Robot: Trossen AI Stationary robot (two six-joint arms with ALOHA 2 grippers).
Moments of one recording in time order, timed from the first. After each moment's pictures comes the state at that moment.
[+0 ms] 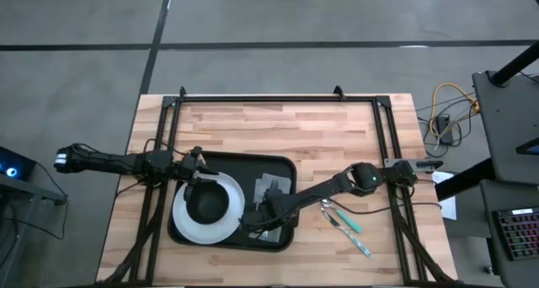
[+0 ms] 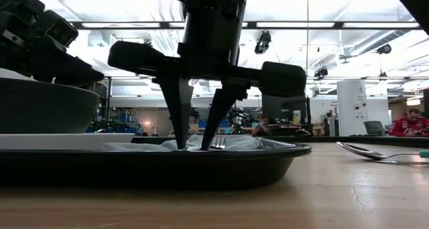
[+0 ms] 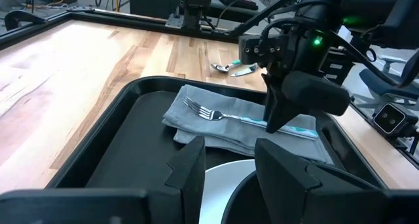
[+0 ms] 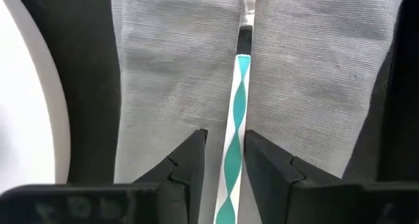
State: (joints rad) left arm -0.07 0.29 0.01 0.02 0.02 -0.17; right arm 0.33 2.46 2.14 -1.10 0.18 2.04
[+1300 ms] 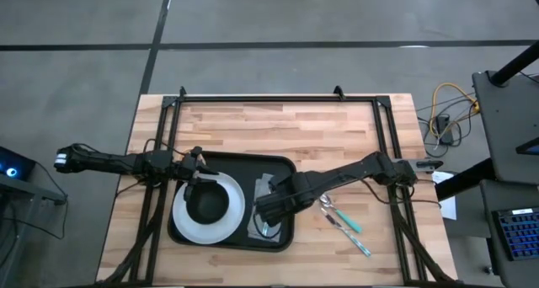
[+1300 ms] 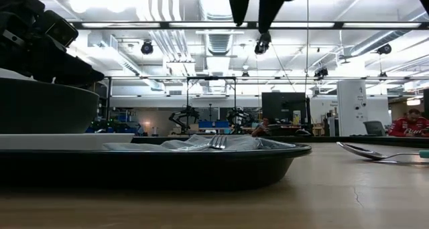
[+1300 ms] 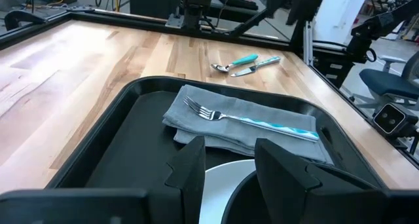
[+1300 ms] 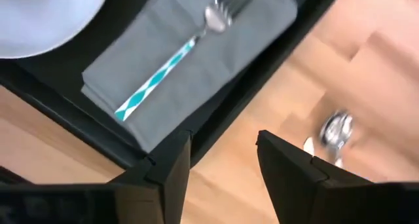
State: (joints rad) left arm -0.07 0.29 0.01 0.02 0.02 -0.17; right arm 0.33 2.25 2.33 -1.57 0.11 1.34
